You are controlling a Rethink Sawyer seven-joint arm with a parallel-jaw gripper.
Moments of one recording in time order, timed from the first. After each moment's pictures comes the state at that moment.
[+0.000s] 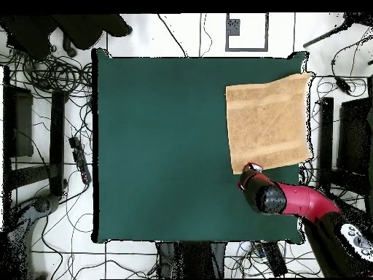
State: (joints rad) arm -0.79 -0.48 0.28 1.78 -0.60 0.25 0.45
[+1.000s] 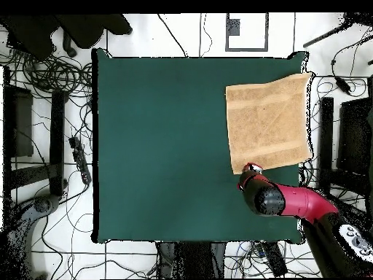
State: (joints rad) arm -0.79 -0.48 0.26 1.78 -0.60 0.22 0.45
